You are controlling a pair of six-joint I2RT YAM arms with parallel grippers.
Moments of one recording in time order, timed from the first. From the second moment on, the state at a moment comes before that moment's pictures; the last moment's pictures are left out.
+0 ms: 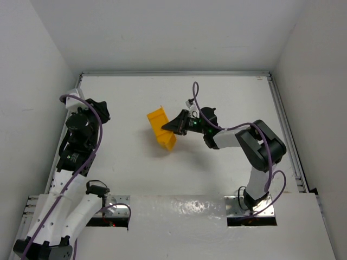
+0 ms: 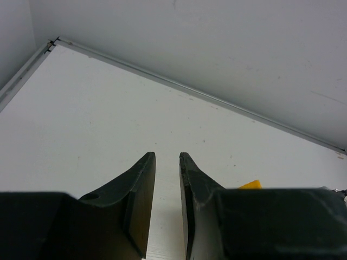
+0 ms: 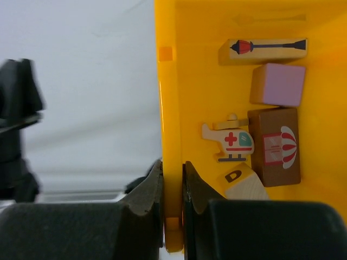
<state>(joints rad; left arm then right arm) -0.19 0.68 0.80 -0.18 -0.32 -0.40 0.55 1.83 0.76 0.89 -0.63 1.21</state>
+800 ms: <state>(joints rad) -0.18 0.68 0.80 -0.18 -0.32 -0.40 0.48 2.01 0.69 1.21 -0.64 1.65</state>
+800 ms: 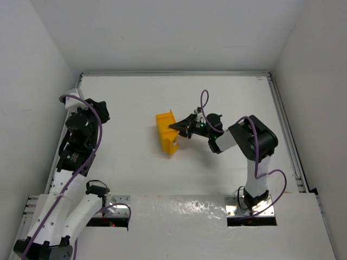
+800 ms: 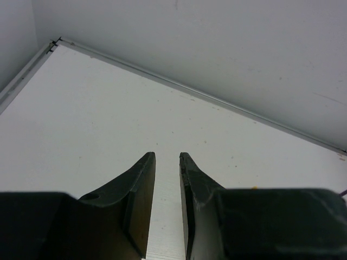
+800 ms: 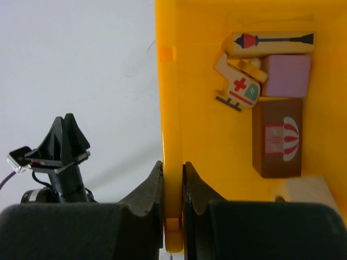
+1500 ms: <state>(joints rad) -0.18 0.71 0.80 -0.18 -0.29 -0.41 0.54 2.01 0.67 1.26 -0.50 1.65</state>
